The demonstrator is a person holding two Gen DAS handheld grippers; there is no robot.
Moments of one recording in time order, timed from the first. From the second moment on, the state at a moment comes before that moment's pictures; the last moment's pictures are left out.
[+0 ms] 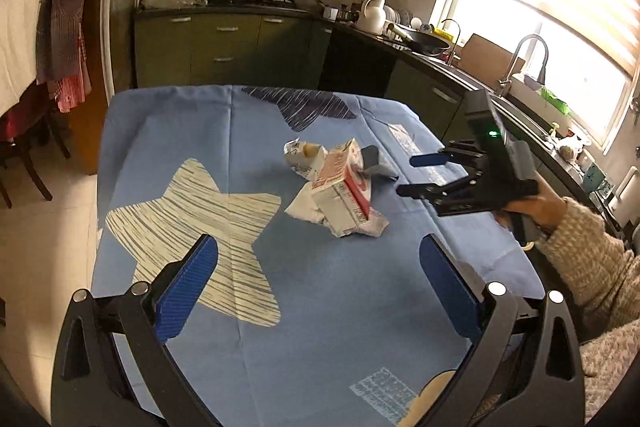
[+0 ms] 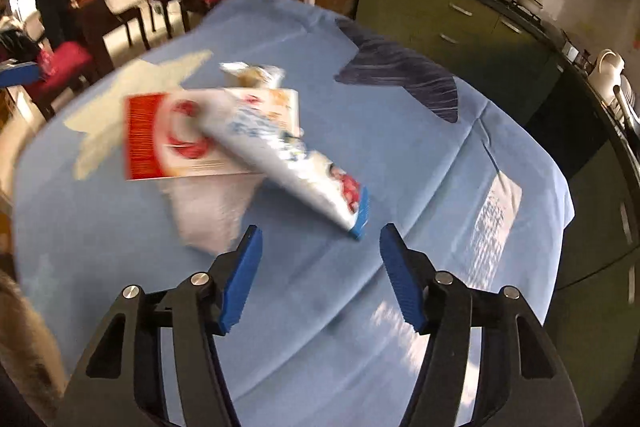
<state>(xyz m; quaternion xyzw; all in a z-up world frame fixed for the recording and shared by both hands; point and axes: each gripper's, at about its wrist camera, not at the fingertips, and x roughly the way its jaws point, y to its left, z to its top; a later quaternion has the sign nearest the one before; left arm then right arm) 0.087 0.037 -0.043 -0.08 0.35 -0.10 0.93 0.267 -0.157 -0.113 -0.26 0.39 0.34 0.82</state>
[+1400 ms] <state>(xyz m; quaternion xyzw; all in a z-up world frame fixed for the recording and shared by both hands) 0.073 0.029 -0.064 -0.11 0.36 -0.16 0.91 0.234 -0.430 -0.061 -0.09 0.53 0.02 0.85</state>
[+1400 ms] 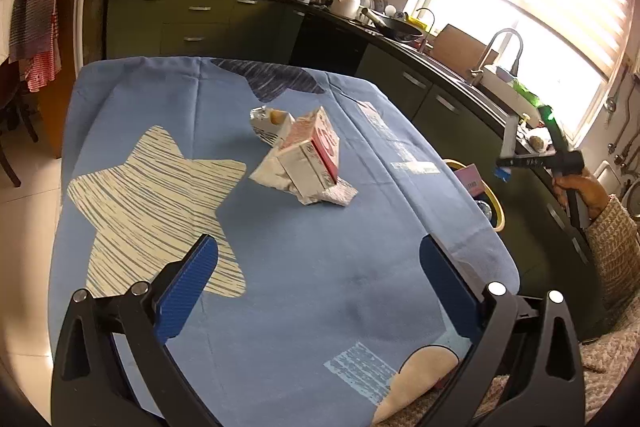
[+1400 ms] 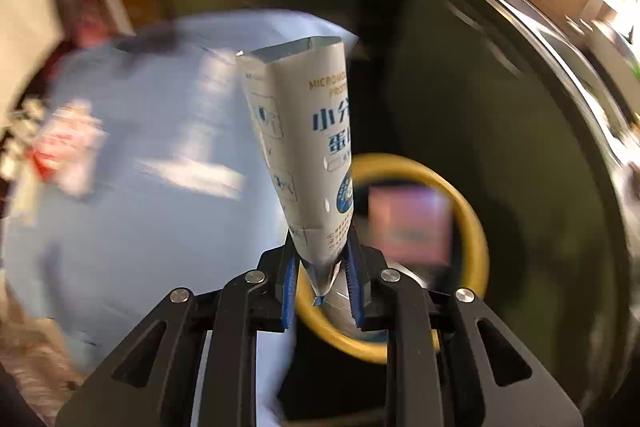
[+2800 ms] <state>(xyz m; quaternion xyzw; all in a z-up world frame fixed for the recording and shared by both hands) 0.162 -0.054 -0.050 0.11 0.38 -0.16 0.90 0.173 -0.407 -0.080 -0.01 0.50 0.09 0.86</state>
